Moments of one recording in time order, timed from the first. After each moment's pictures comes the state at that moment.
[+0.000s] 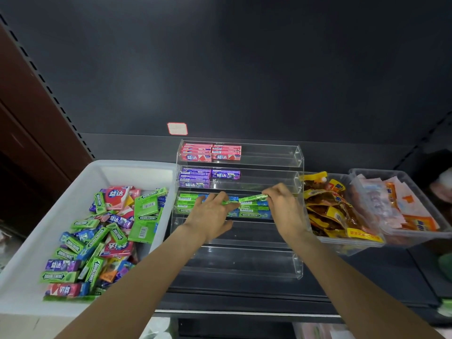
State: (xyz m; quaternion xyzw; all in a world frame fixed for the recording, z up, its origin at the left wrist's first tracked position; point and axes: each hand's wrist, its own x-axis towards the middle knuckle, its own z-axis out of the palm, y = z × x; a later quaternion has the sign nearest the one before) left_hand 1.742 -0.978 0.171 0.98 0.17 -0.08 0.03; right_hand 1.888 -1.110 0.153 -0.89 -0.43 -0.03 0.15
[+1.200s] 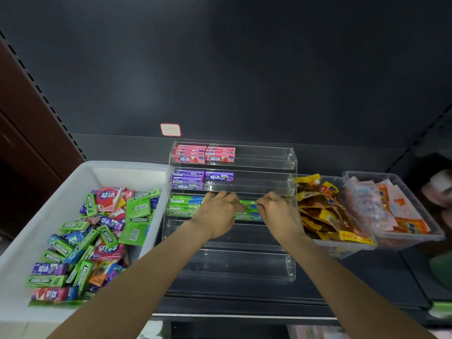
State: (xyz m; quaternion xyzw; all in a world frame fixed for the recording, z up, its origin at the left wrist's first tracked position) left_hand 1.771 -0.988 0.173 0.99 0.12 -0.05 0.03; right_hand 1.892 -1.114 0.151 -0.88 -0.46 -0.01 0.07
